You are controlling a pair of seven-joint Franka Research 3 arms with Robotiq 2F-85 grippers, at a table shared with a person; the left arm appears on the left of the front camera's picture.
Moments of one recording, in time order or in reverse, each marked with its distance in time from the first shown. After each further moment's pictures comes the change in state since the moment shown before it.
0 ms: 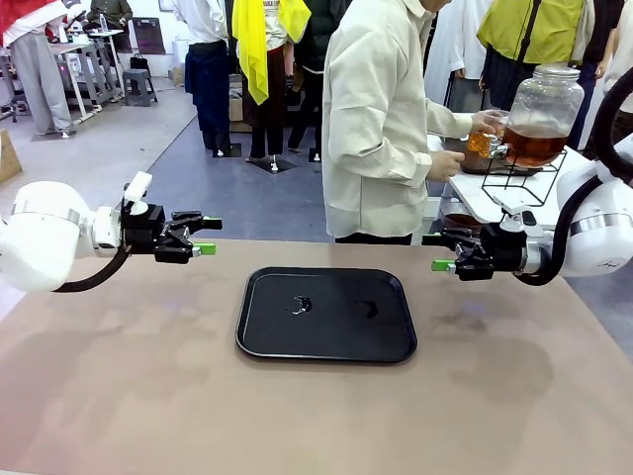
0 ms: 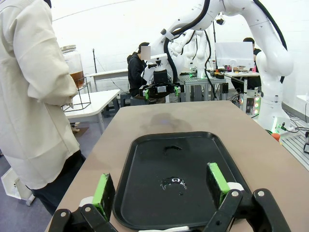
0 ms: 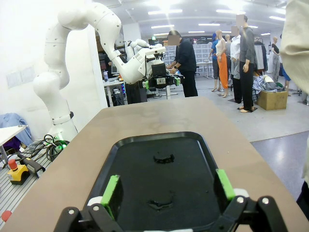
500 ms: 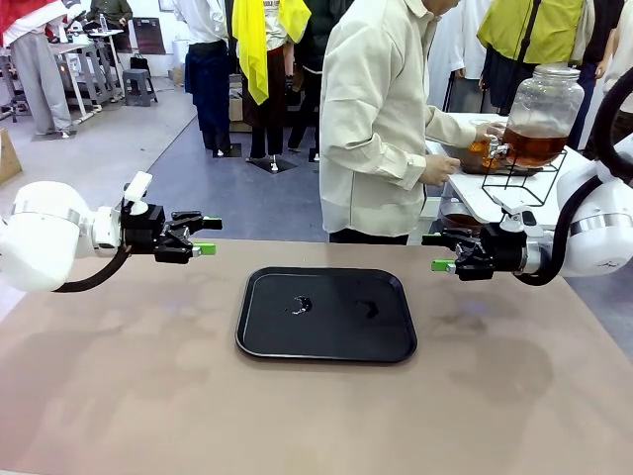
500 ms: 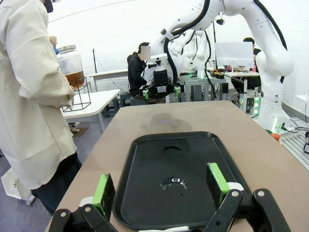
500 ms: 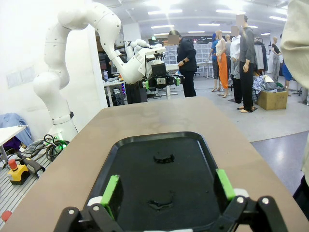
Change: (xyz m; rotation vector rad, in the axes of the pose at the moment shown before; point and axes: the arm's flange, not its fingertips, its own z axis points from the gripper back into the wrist) left arm 0.000 0.000 0.000 0.000 0.000 0.000; right arm 0.000 0.000 0.000 0.000 0.000 0.000
